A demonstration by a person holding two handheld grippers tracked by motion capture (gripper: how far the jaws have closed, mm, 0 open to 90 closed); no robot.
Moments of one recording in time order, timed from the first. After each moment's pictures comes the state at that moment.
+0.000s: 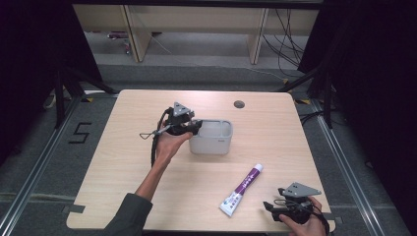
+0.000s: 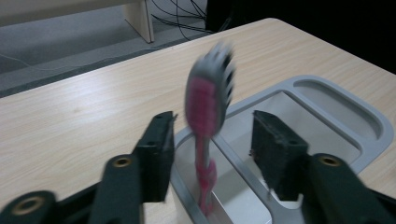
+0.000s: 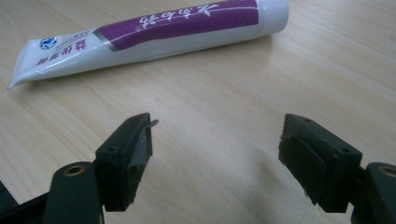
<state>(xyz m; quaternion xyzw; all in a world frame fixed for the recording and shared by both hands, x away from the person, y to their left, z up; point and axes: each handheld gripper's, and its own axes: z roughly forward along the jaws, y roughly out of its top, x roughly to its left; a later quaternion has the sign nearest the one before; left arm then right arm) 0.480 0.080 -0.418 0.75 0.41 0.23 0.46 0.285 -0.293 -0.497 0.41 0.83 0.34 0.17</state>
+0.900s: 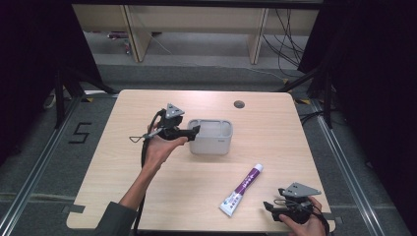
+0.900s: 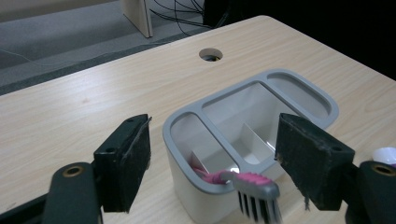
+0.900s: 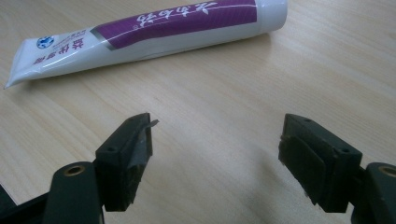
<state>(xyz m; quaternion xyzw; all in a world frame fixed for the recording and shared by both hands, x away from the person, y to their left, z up) 0.448 0.095 -0.395 0.76 0.41 0.21 0.45 0.284 -0.292 -0.498 0.42 0.82 0.34 0.16</state>
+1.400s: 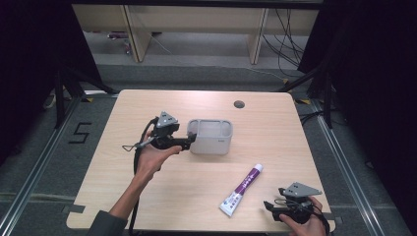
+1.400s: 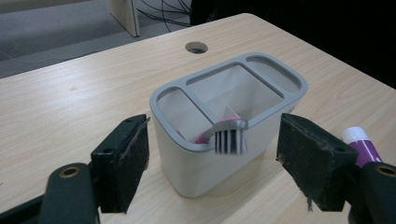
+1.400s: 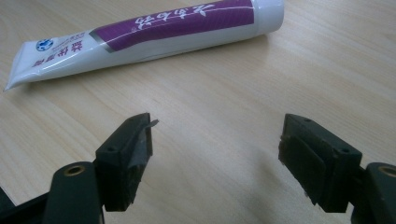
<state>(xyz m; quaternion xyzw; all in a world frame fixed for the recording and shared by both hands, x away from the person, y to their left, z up) 0.423 0.109 -0.400 0.76 0.41 0.19 0.47 0.284 -0.293 -0.498 0.42 0.82 0.34 0.16</state>
